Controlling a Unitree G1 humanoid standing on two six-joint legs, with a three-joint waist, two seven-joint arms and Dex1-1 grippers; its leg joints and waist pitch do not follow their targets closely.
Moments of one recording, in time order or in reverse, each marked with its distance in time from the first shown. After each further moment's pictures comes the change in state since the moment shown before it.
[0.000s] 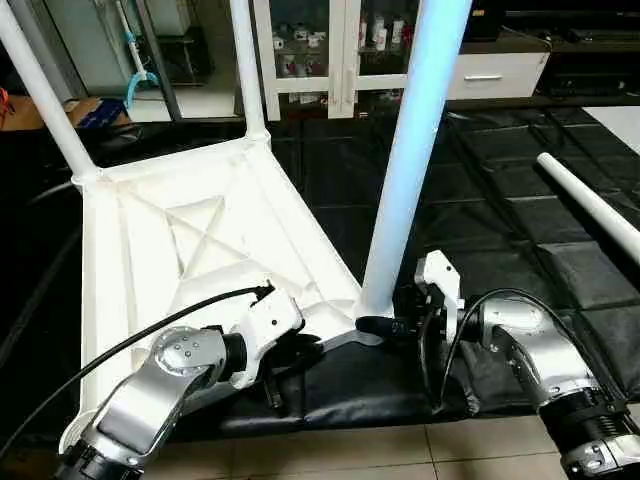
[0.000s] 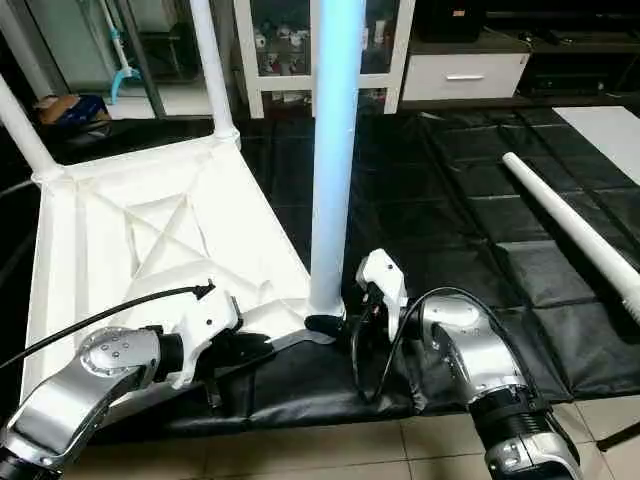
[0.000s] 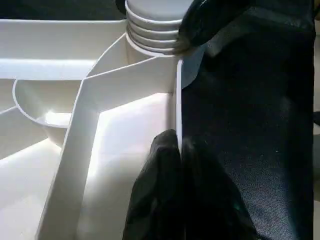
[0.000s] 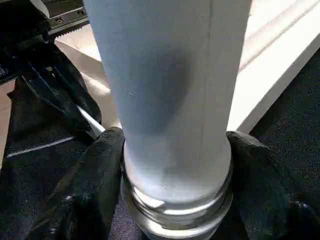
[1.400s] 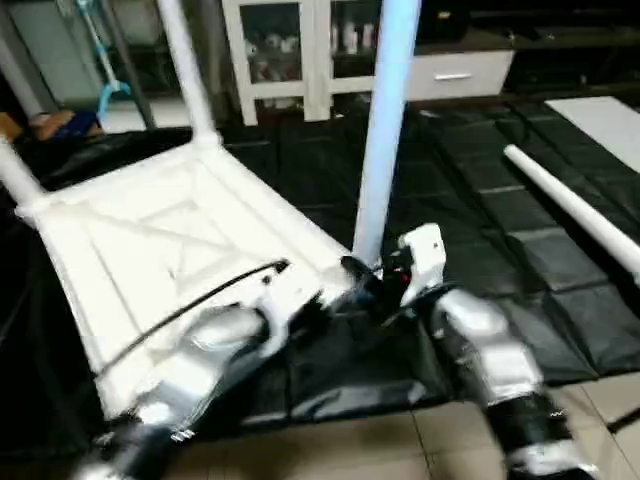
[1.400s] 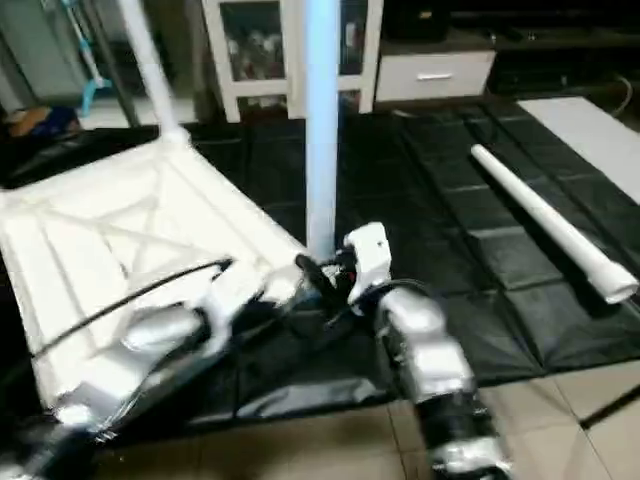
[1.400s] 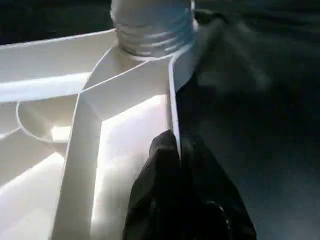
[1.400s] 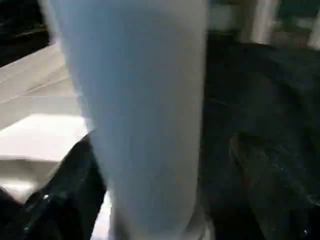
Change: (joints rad) left arm -0.094 -0.064 -0.040 0.106 0.079 -0.011 0.117; right arm -0.006 0.178 -0.093 -0.089 -0.023 0.031 -0.433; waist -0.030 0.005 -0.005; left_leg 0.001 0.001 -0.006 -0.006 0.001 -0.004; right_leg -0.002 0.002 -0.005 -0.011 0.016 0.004
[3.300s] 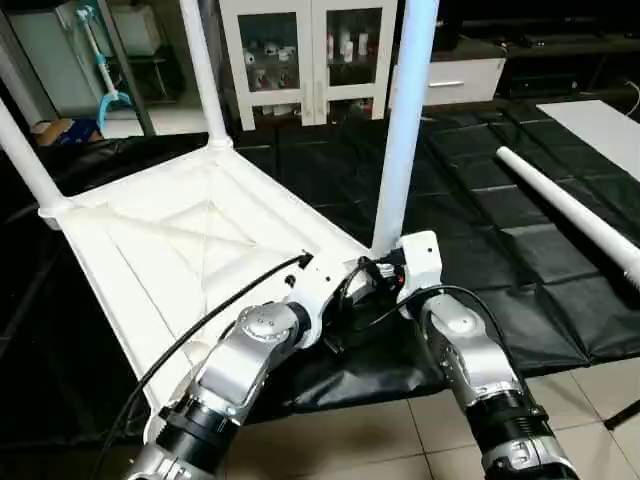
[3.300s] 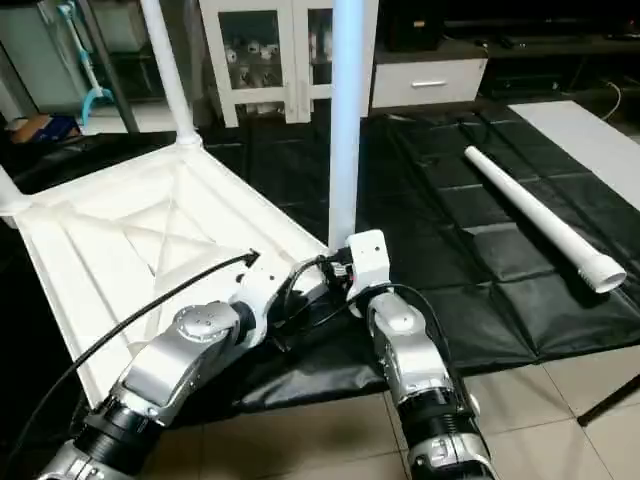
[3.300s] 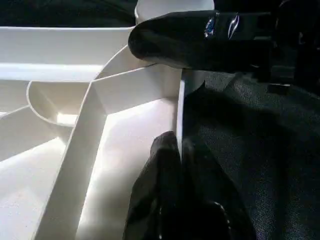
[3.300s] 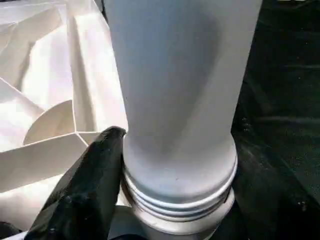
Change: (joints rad) left arm -0.109 -0.283 0.043 0.195 0.021 0.100 0.302; right arm -0.019 0.162 -0.049 0.168 -0.122 -0.004 -0.402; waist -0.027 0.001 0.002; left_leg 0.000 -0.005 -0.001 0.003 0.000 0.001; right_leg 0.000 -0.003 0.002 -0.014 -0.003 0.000
